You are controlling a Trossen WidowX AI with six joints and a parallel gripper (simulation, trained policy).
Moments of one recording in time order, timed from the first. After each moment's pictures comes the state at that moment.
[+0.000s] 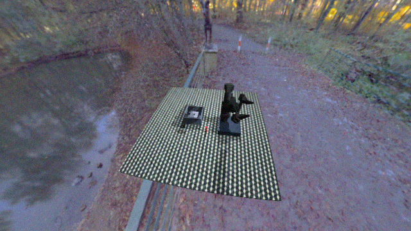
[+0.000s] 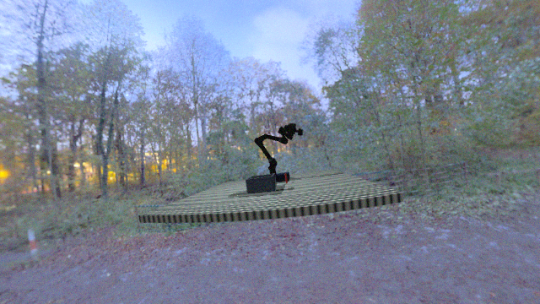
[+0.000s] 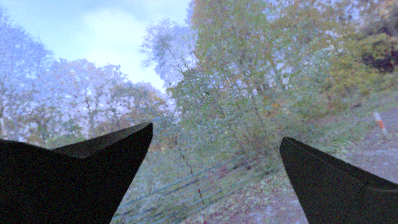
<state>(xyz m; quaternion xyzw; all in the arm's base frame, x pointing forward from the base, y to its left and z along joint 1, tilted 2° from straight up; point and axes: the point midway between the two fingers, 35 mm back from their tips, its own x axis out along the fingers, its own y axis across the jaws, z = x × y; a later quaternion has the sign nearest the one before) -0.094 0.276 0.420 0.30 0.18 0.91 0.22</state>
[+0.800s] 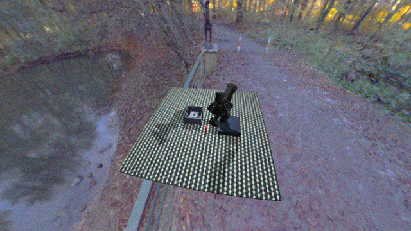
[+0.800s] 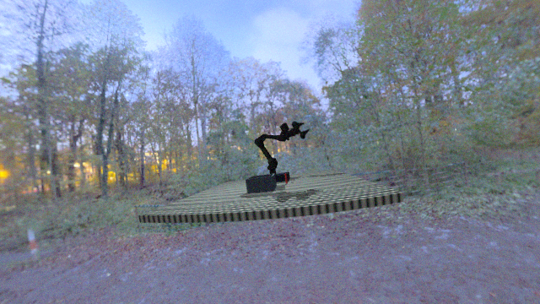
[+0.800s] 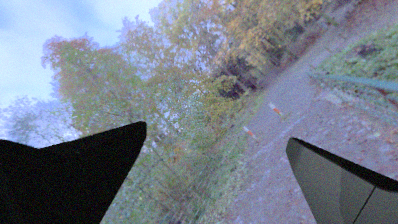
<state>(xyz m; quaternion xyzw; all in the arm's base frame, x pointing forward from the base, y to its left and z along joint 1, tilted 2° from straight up) 0.048 0.338 0.390 0.39 0.29 0.72 0.49</state>
